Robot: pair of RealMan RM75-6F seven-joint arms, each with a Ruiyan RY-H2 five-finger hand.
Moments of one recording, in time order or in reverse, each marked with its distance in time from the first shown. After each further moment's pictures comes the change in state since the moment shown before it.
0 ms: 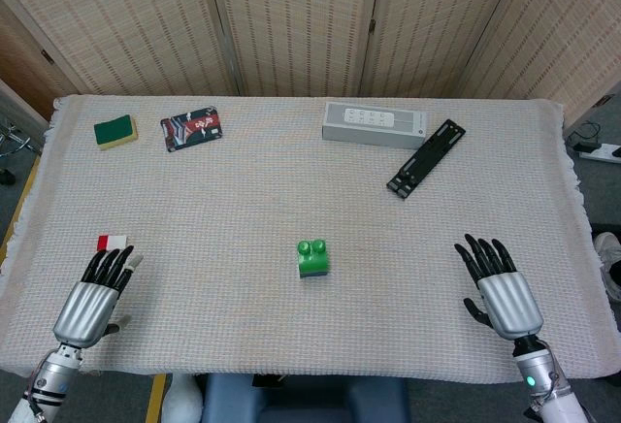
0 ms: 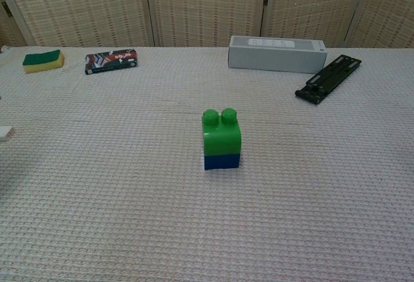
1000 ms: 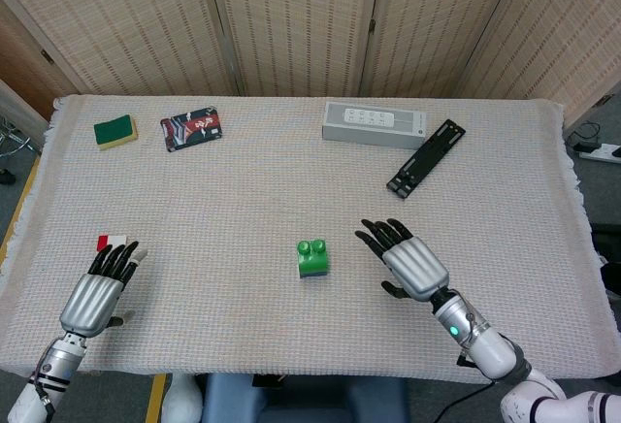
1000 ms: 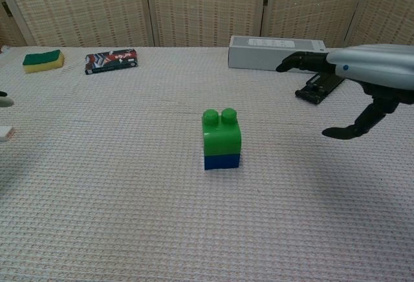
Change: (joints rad) left arm -0.050 -0.009 -0.014 0.045 -0.037 -0.090 -0.077; right arm 0.374 0.001 0.160 -0.219 0.253 -0.440 -0.145
